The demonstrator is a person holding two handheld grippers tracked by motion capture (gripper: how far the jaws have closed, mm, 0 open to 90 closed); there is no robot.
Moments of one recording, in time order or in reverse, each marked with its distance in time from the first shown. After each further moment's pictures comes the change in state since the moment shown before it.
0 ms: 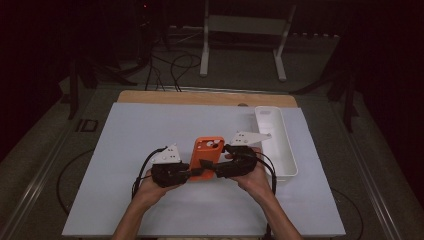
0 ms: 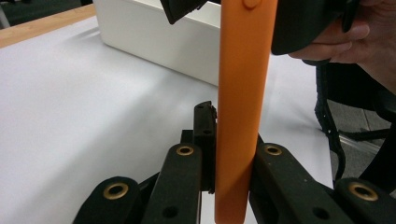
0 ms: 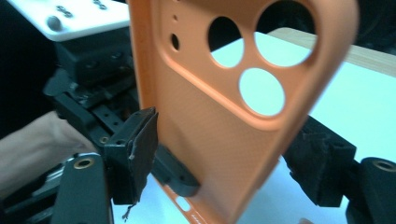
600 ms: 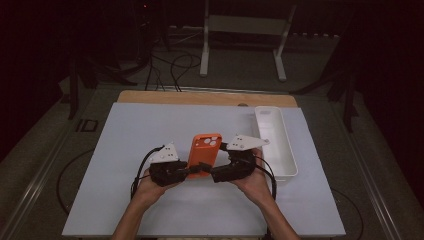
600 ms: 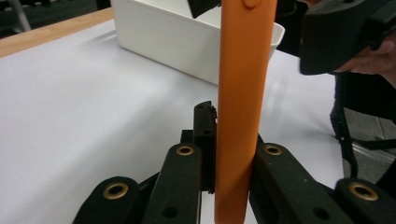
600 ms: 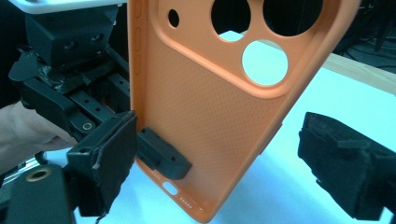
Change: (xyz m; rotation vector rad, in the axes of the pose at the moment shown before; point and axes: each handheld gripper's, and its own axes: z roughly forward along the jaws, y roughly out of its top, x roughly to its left) left arm 0.002 0.000 -0.004 -0.016 0.052 -0.015; right arm 0.013 -0.001 0.000 0.006 -0.119 -0.046
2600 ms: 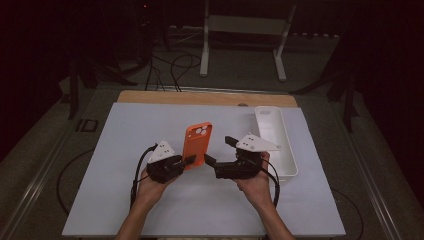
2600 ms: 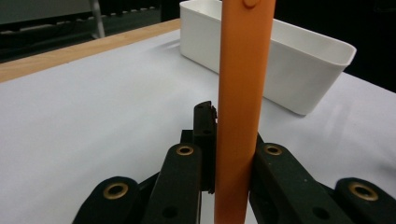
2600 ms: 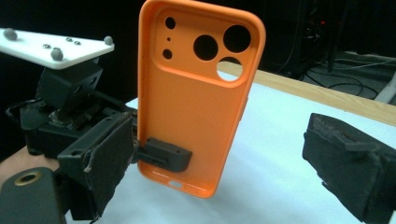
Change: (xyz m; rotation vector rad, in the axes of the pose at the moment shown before) left arm 0.003 -0.004 -0.001 -0.047 0.234 -0.068; right arm 0.005 0.004 -0.016 -0.147 -0.129 0.074
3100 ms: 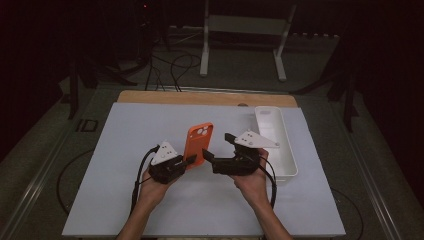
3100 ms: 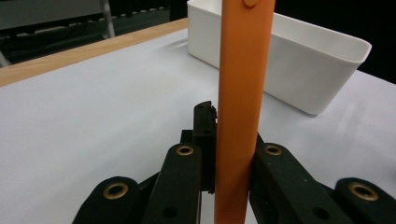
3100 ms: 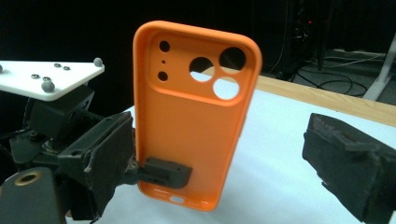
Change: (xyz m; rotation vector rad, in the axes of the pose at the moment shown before) left arm -0.005 -0.001 0.005 0.003 0.042 0.017; right arm 0.004 0.008 0.005 -0.011 -0.041 0.038
